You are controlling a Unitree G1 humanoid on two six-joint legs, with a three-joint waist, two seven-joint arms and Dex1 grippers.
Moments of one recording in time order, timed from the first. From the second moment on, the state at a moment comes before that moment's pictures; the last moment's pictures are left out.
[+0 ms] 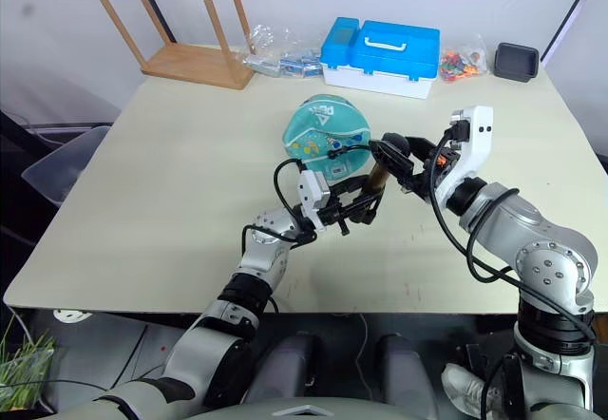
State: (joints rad) left arm -0.58 0.01 -0.11 0.64 -0.18 -0.45 -0.98; right arm -0.40 -0.41 -0.22 -0.49 1.15 0.95 0.04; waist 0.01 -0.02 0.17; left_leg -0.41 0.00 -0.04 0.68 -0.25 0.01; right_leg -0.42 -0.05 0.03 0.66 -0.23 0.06
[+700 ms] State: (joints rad) left arm -0.57 0.01 -0.12 0.62 -0.20 -0.43 -0.98; right arm -0.42 -0.37 -0.18 -0.47 1.10 0.89 0.05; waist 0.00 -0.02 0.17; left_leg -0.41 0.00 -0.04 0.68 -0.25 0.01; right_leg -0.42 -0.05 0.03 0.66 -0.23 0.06
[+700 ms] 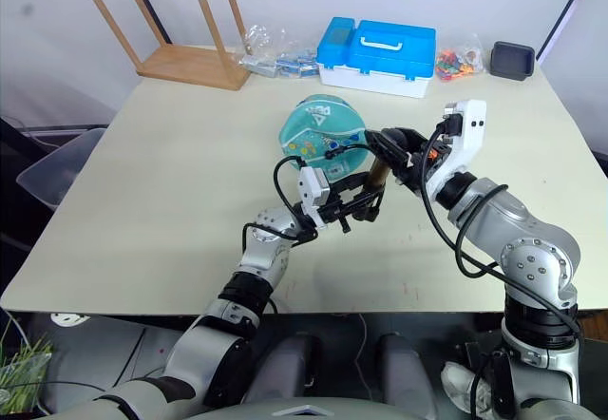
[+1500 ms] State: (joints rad) left arm -0.55 0.21 -0.18 0.44 -0.19 0.04 -1.01; right arm -0.59 -0.51 -0.09 -0.41 1.01 0.95 0.24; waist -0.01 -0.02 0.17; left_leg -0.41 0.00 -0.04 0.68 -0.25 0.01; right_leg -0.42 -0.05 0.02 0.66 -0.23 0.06
